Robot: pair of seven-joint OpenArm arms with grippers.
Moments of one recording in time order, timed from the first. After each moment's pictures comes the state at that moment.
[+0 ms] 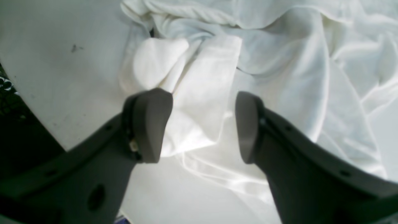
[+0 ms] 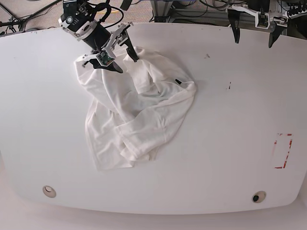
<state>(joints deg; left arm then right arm) 58.6 -9.0 -16.5 111.7 -2.5 -5.9 -12.3 -32.1 8.6 5.9 114.0 8.3 41.0 -21.6</state>
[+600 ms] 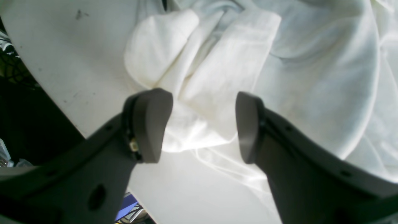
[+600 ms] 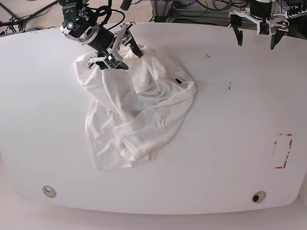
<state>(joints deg) 54.4 -9.2 -17.6 111.5 -2.5 -5.9 -2.5 -29.2 12.0 1.8 114.0 14.6 41.0 -34.0</state>
